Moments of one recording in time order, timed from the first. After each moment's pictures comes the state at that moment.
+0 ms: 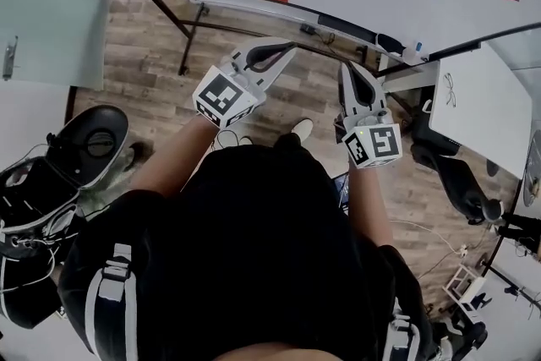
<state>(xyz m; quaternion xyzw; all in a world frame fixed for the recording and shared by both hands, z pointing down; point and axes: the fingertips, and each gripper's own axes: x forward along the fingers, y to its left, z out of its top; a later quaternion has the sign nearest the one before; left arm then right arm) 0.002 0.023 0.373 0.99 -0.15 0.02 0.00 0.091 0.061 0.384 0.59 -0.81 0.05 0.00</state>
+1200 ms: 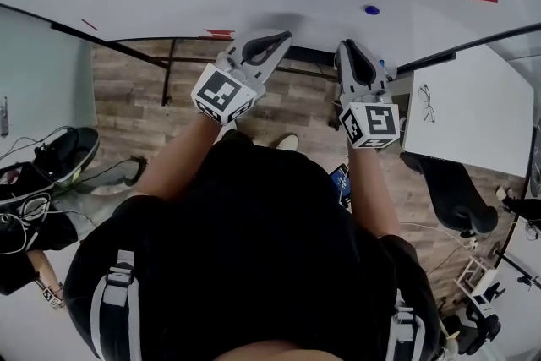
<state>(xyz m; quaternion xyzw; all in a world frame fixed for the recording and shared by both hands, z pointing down) 0.219 -0.097 0.372 0.99 -0.14 0.02 -0.01 0.319 -0.068 0.388 0.66 -0.75 0.04 0.01</state>
